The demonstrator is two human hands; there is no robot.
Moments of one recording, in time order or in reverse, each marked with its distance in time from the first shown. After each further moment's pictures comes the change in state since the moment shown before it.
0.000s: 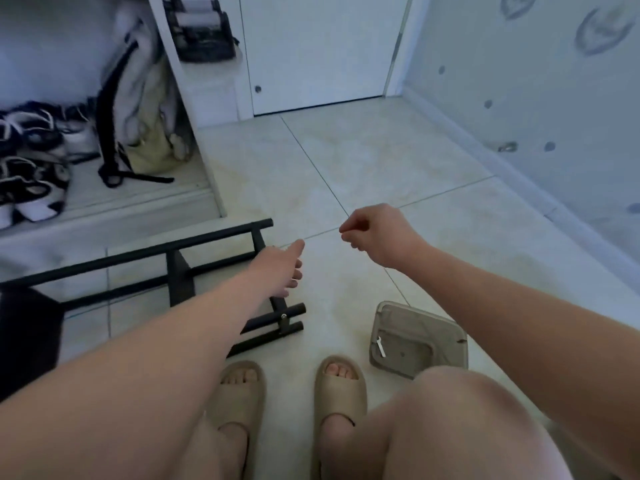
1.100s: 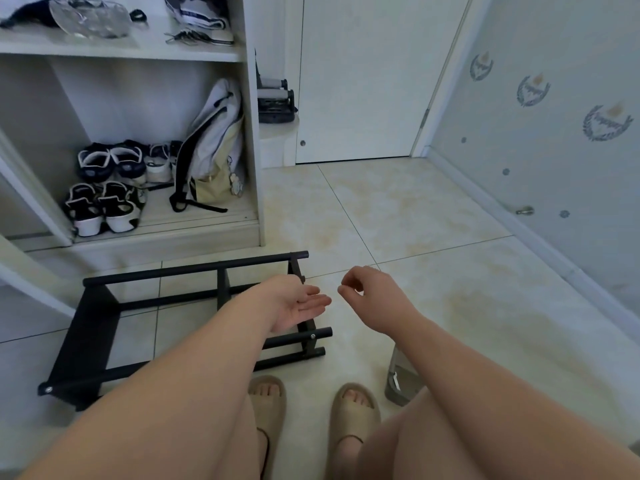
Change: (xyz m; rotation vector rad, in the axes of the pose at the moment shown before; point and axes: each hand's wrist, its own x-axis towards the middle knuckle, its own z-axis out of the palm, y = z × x) left_hand -0.084 -0.012 -0.056 -0.578 -0.180 -0.145; right_hand -0.073 -0.061 0.049 -0.178 -0.014 -0.122
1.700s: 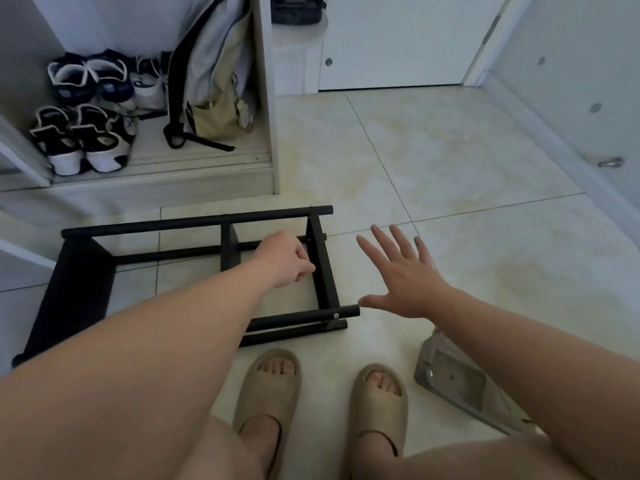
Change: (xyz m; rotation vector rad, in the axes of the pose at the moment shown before) left_hand 0.130 0.013 -0.067 1.083 0.236 0.322; right_hand 0.107 0.103 0.087 -0.635 -0.324 -0.193
